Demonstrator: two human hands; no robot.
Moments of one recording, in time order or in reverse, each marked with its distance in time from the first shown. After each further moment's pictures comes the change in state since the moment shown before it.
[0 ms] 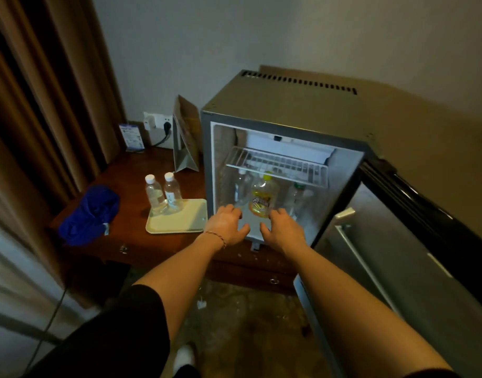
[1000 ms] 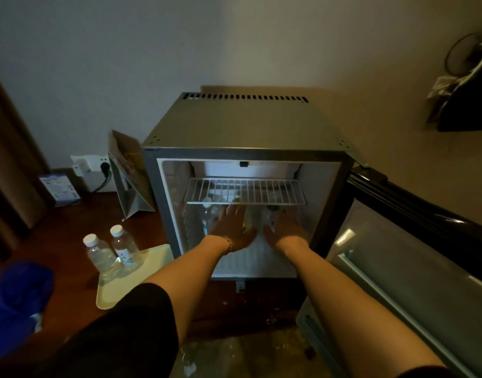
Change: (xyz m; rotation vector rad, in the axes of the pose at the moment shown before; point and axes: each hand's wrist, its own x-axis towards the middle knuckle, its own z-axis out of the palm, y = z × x) left_hand 0.144 0.026 0.017 -0.054 -0.064 0.223; right_hand 0.093 0.060 -0.001 0.152 0.094 0.336
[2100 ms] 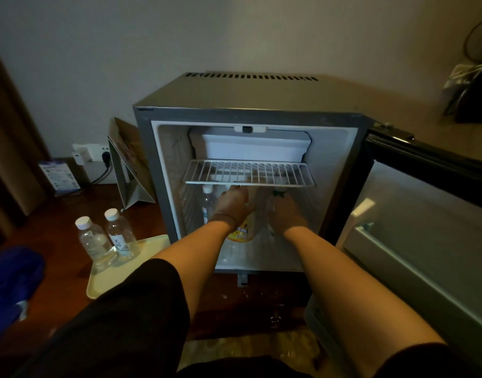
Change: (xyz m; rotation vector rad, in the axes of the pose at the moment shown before) left_hand 0.027 -0.005 0.016 -0.025 0.250 0.017; right_hand 0.040 0.009 0.030 0.028 0.058 -0.086
